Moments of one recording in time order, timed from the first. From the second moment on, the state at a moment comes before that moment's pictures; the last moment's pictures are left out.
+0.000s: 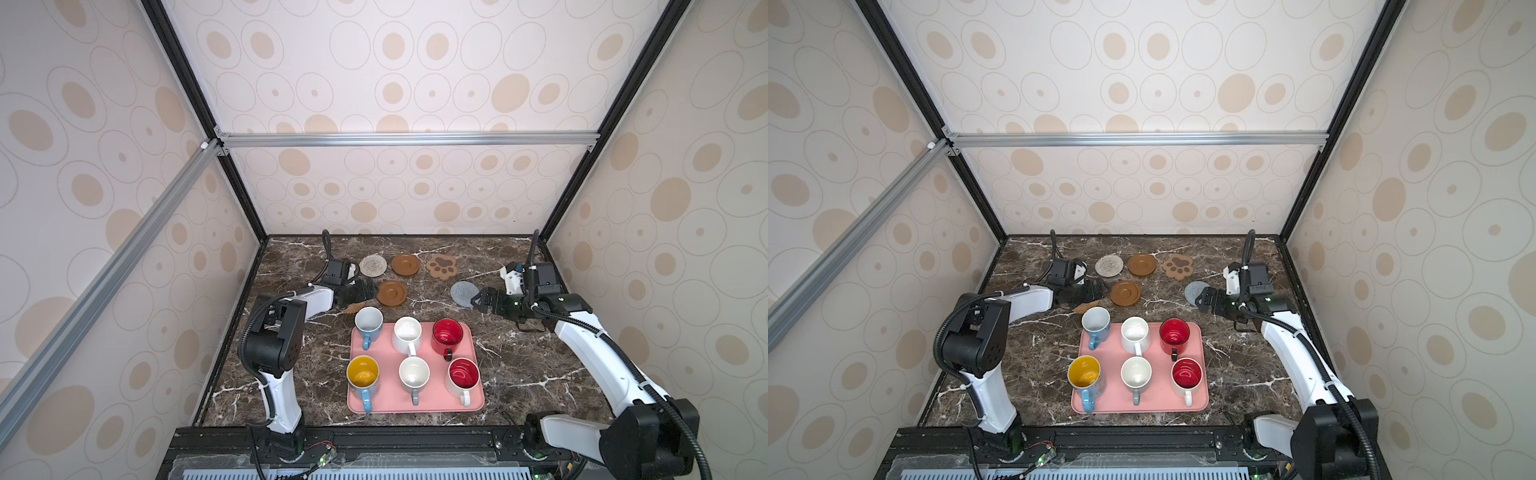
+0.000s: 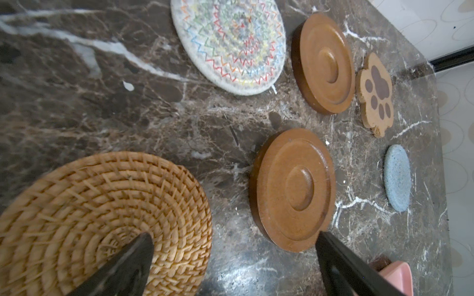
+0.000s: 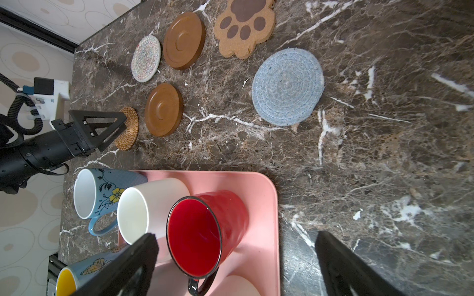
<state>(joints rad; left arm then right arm) -0.25 1.89 1.11 -0.10 0.29 -0.51 0.11 1.22 1.00 -0.70 -0.34 0.35</state>
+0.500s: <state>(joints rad) -0.25 1.91 1.16 -0.18 0.16 -0.51 0.12 1.22 1.00 -0.72 -0.34 0.35</state>
